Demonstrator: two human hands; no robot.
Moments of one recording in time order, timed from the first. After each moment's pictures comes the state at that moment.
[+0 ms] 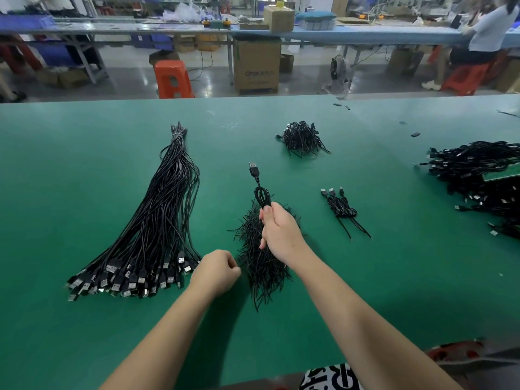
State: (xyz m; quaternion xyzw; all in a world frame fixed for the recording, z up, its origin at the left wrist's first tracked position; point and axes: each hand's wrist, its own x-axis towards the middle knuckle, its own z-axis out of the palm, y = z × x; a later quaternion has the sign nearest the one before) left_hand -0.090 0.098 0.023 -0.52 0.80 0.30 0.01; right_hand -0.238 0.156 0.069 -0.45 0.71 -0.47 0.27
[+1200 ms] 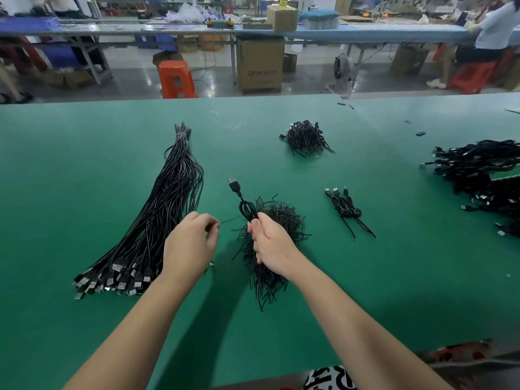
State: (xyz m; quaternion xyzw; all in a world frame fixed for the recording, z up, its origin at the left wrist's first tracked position) left_hand -0.059 0.075 0.070 -0.46 0.83 0.12 -0.28; right_hand -0.218 0.162 0.066 -0.50 0.68 -0.42 0.34
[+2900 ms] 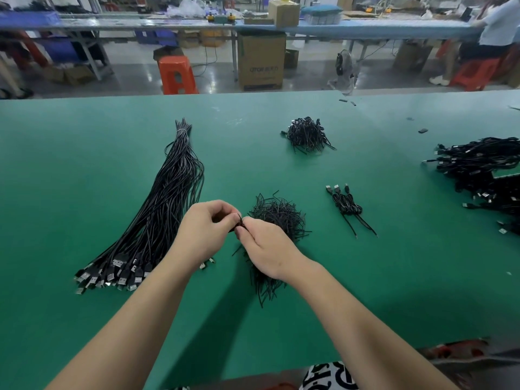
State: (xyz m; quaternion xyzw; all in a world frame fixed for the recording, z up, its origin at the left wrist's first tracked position) left_hand -0.075 0.087 0.109 -0.43 0.75 0.41 -0.28; right_hand -0.209 0.168 0.077 -0.64 0.68 -0.30 0.20
